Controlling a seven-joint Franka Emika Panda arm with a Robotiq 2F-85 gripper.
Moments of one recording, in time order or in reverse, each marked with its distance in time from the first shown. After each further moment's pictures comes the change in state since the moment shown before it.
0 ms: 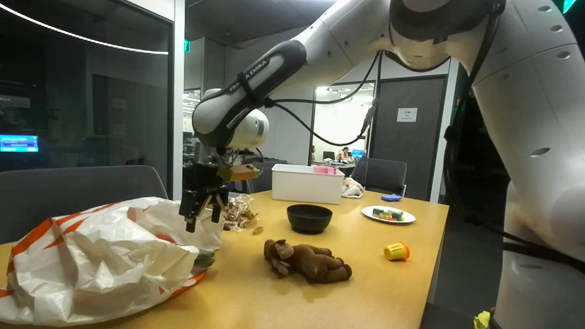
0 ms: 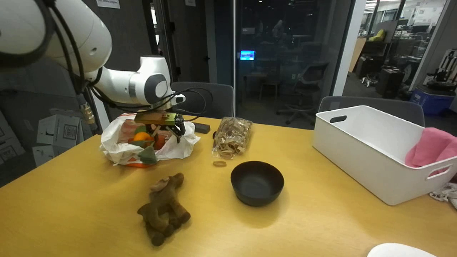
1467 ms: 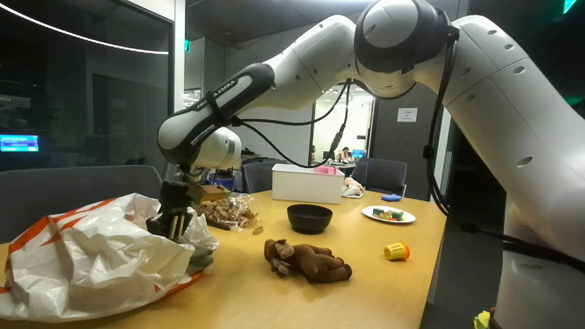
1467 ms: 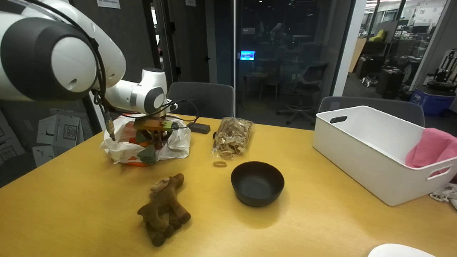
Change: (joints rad) arm 0.002 0.208 0.091 0.195 0.075 0.008 -0.121
